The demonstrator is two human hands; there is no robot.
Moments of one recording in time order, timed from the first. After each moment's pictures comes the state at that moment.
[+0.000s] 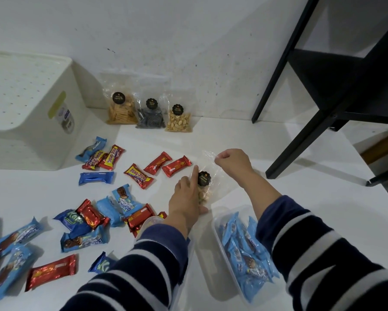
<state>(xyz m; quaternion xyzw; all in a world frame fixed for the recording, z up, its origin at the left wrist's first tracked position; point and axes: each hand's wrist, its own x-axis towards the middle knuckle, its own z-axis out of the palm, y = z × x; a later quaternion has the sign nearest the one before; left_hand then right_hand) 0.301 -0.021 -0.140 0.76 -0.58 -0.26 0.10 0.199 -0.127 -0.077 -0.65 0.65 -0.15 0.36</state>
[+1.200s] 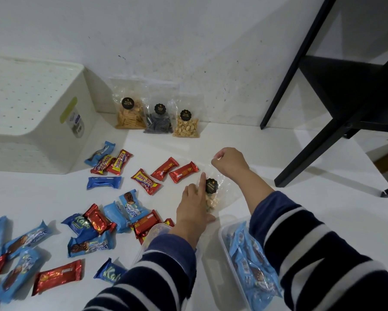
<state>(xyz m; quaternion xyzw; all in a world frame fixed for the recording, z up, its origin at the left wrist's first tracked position) 0.300 -0.021 -0.141 0.76 -0.58 -0.26 0.11 0.233 -0.142 -0.074 -0.70 0.64 -0.08 0.32</state>
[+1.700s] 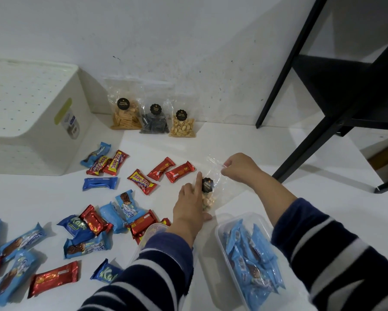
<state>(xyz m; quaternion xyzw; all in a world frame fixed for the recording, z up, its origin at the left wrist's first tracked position) 0.300 -0.021 -0.143 0.77 -0.58 -0.27 0.10 0.195 -0.142 -0.070 -0.74 0.62 0.01 0.27</state>
